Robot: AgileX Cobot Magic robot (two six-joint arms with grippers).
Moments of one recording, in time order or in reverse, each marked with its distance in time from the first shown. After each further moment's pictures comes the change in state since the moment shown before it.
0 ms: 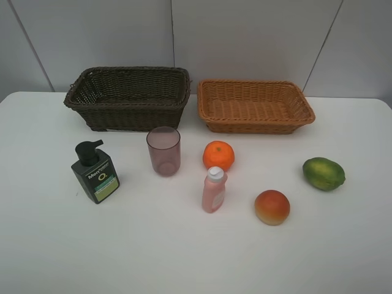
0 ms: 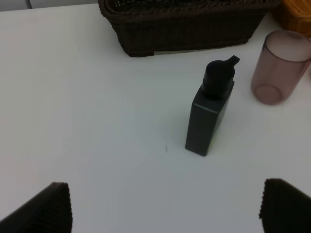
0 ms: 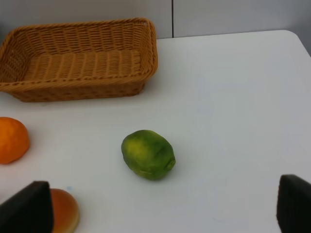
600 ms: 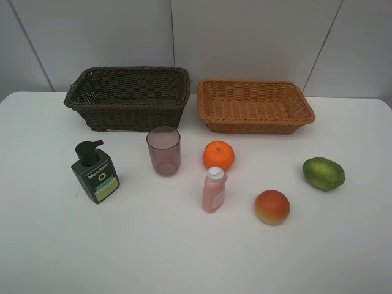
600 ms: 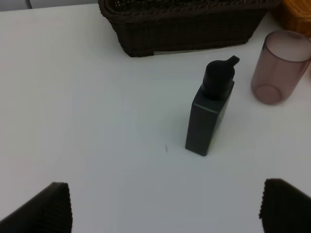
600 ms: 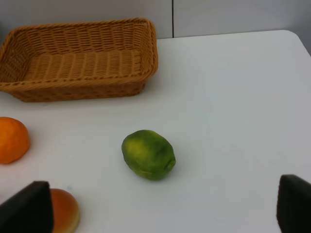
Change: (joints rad) left arm 0.000 0.000 0.000 0.000 0.000 0.000; right arm 0.000 0.000 0.000 0.001 0.000 0.000
